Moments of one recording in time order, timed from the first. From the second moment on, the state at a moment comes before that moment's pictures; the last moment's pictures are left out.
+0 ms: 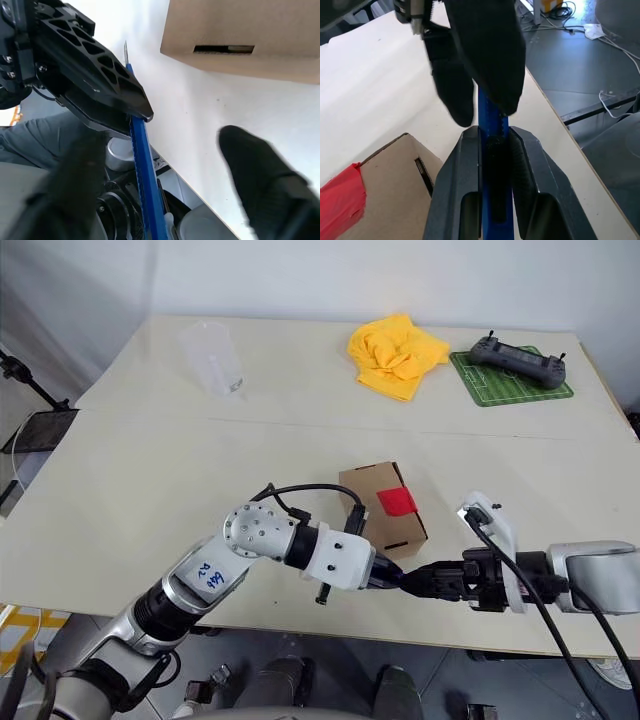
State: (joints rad) left arm -0.68 0.37 -0.58 -0.34 -0.04 0.35 -1.00; right arm -0.13 -1.37 -0.10 -0.37 1.95 1.11 0.21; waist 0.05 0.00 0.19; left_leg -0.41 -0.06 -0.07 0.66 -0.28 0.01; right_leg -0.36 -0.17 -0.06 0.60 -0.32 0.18
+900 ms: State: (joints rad) left arm -0.68 0.36 -0.58 -0.29 0.00 0.36 -1.00; right arm -0.16 -1.32 -0.08 -0.34 1.98 1.14 0.18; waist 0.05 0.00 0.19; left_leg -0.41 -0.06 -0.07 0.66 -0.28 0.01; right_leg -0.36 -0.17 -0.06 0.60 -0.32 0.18
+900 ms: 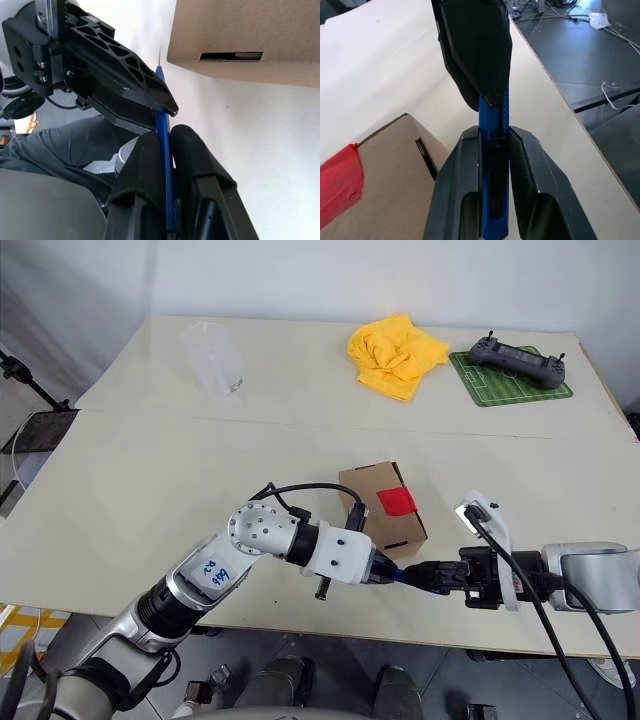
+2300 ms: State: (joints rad) left arm -0.68 0.35 -0.46 -0.30 -0.08 0.36 -1.01; right arm -0.15 -1.24 -0.10 -0.31 1.96 1.16 0.14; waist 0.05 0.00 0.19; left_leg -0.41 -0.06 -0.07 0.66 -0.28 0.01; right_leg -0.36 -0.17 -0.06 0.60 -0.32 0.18
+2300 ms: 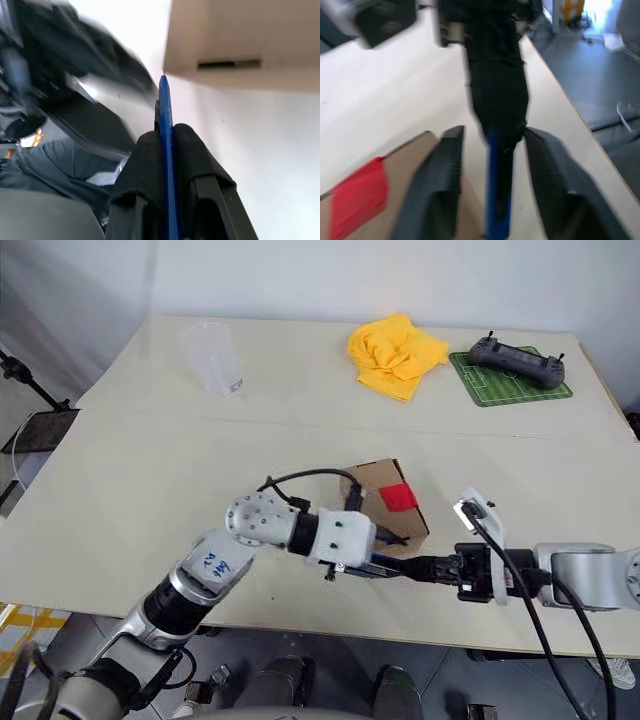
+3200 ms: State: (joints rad) left arm -0.85 0.30 -0.19 0.18 -0.22 0.39 -0.87; right arm 0.27 -1.00 -0.76 -0.69 1.46 0.97 0.09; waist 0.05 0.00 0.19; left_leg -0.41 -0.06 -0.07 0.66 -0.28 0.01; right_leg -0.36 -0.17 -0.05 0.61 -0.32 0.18
